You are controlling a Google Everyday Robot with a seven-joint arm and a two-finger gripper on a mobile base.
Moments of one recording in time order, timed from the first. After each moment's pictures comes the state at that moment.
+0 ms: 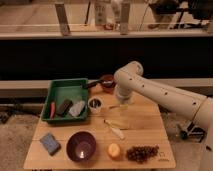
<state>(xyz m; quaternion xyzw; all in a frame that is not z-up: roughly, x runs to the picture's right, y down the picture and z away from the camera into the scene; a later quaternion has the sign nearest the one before) 0.084 0.071 0.807 -0.28 -0.07 -0.10 0.95</state>
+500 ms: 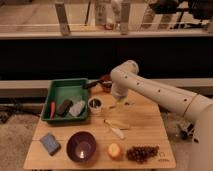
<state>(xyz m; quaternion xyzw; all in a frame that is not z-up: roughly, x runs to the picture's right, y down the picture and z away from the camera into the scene) 0.066 0.063 0.826 -0.28 -0.08 -0.11 0.95</state>
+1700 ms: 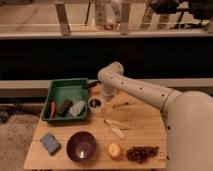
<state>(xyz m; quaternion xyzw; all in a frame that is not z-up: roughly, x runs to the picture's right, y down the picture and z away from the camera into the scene) 0.013 0.067 0.866 -0.28 -0.10 -0.15 0.94</state>
